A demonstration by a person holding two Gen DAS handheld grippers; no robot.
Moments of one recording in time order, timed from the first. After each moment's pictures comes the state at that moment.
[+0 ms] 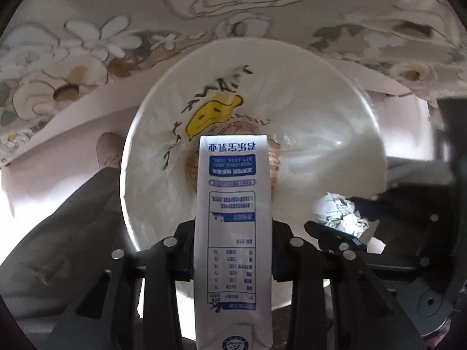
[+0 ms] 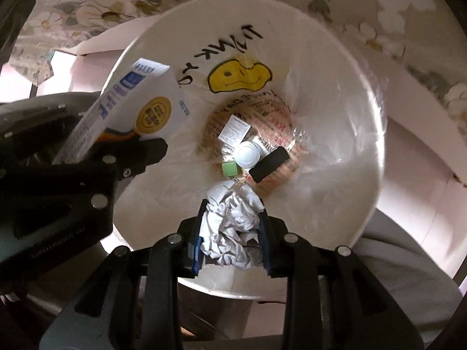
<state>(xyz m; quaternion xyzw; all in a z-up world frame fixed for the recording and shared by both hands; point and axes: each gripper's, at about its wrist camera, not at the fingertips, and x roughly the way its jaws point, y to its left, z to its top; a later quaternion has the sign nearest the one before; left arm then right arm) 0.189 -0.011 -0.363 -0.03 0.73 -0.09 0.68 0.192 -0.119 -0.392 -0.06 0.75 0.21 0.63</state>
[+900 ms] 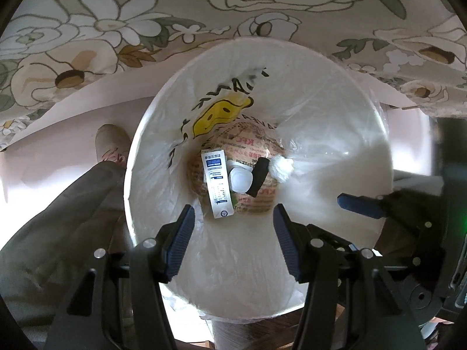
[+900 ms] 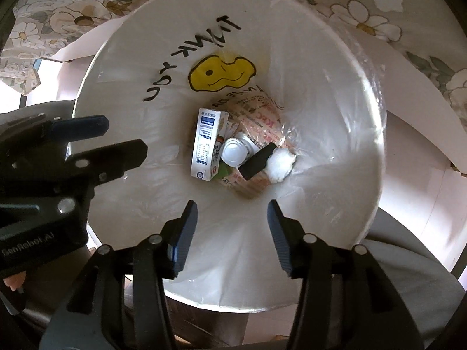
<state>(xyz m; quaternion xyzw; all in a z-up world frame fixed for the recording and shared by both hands) 0.188 -0.002 -0.375 -0.05 0.73 -0.08 0.68 0.199 -0.120 -0.407 -0.07 0.75 0.19 0.63</state>
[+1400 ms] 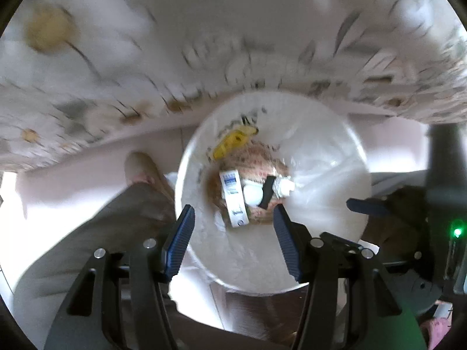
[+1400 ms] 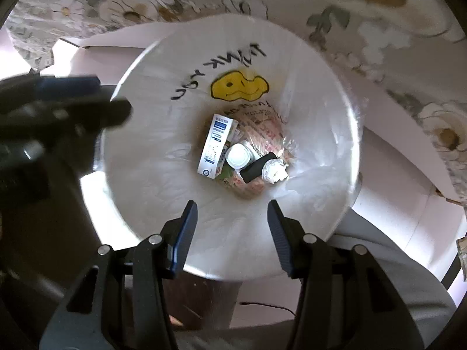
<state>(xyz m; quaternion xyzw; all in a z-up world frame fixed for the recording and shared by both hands) 0.178 0.017 -0.297 -0.01 0.67 -0.07 0.74 0.183 -0.115 -0.348 -0.12 0.71 0.23 0.66</state>
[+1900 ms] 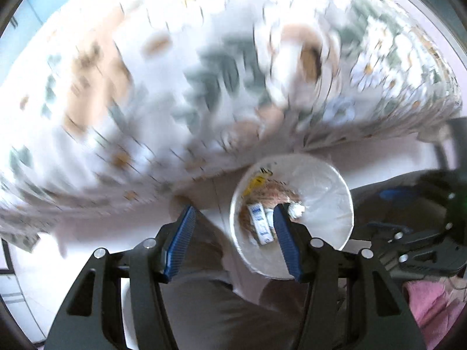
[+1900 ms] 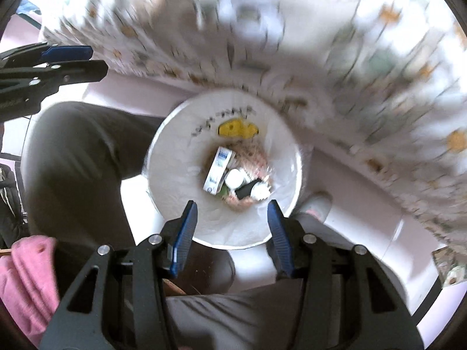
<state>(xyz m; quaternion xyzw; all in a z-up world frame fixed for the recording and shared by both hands) 0.184 0.048 -0.158 0.07 0.60 -0.08 0.79 0.185 -0.129 -0.206 -0.13 0.64 0.24 0.72</state>
